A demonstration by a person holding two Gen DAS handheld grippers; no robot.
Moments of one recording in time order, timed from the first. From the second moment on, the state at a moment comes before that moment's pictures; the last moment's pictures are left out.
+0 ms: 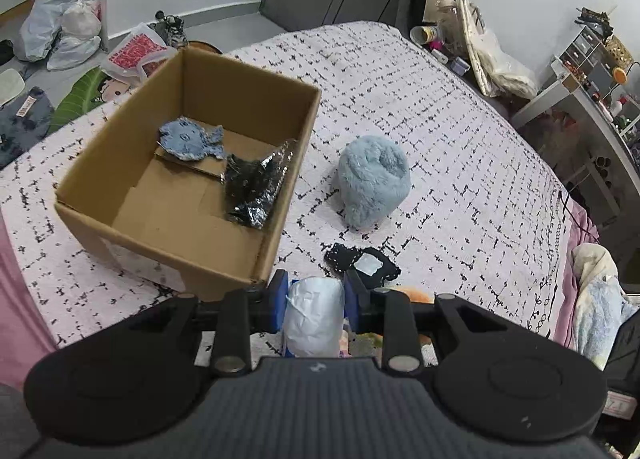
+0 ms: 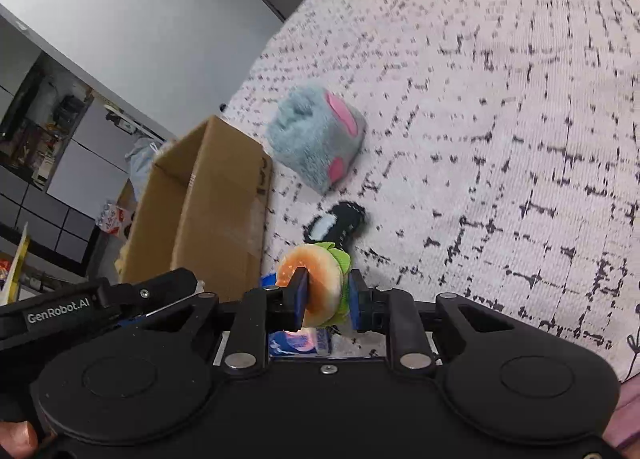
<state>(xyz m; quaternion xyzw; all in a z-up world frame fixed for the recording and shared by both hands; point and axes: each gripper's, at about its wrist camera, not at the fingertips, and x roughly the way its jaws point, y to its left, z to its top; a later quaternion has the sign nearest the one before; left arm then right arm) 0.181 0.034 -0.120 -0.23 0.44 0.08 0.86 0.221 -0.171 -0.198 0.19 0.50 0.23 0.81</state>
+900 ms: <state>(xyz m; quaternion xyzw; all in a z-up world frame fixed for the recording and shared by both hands) 0.160 0.080 -0.083 -0.22 0.39 0.11 0.89 0.201 -0.160 -0.137 0.20 0.38 0.27 0.86</state>
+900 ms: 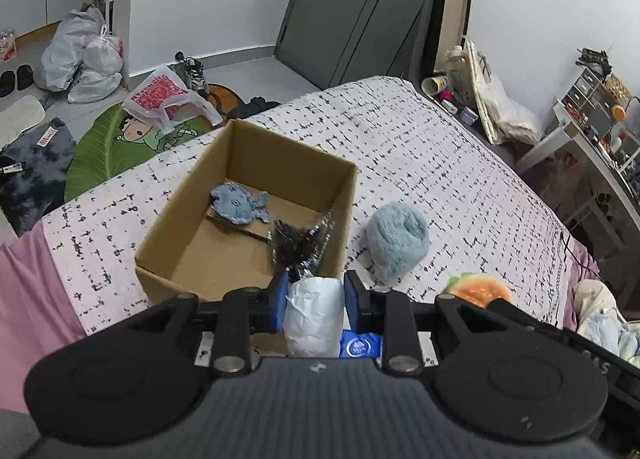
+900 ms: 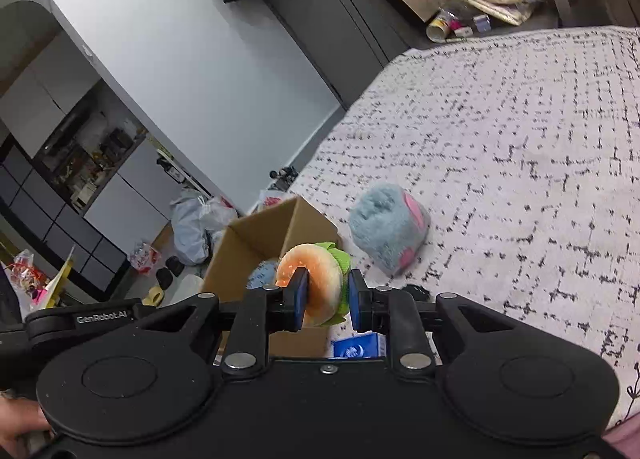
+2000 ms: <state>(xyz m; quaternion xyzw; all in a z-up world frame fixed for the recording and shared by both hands) 0.214 0.159 -0.134 -0.27 0.36 0.14 0.88 0.211 -0.093 -0.139 0.20 0.33 0.30 0.87</state>
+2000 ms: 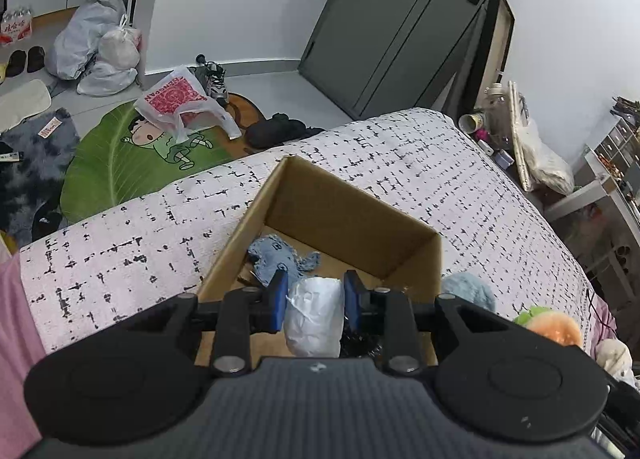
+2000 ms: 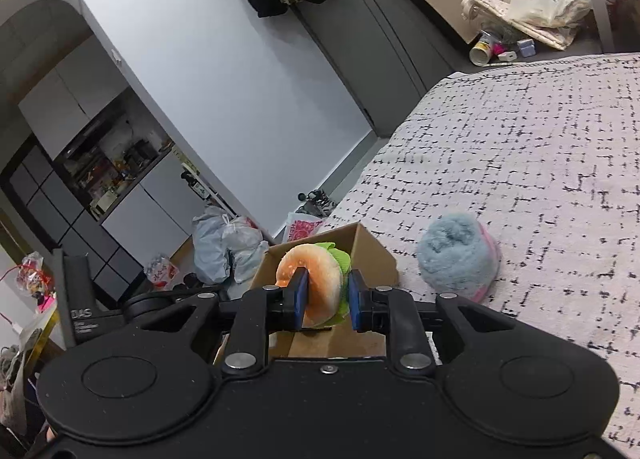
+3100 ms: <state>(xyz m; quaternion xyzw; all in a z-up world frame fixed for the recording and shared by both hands) 0.201 0.173 -0.142 -0.28 0.34 0.15 0.89 0.227 -0.041 -0.155 0.17 0.40 0.26 0.86</state>
